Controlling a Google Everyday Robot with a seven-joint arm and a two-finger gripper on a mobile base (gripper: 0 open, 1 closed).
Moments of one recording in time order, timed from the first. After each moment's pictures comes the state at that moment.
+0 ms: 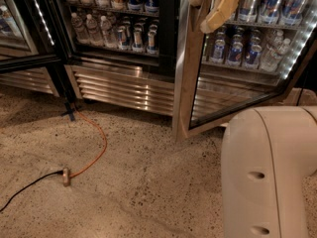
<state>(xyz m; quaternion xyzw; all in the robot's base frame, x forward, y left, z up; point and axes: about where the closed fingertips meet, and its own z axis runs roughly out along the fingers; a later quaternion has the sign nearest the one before) 0.666 -0.100 1.031 -0.65 0.60 0.22 0.40</state>
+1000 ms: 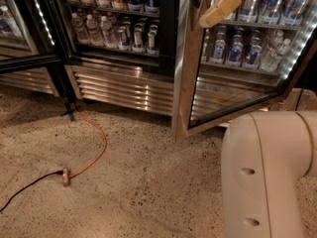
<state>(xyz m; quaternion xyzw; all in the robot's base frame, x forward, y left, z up) 0.667 -0.110 1.040 -0.64 0.61 0.19 0.41</state>
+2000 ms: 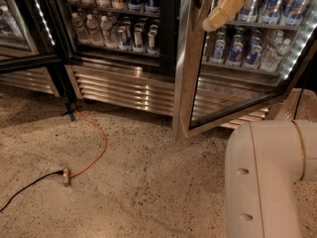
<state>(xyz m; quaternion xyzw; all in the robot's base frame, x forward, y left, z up) 0.664 -0.121 1.037 -0.62 0.64 0.17 0.41</state>
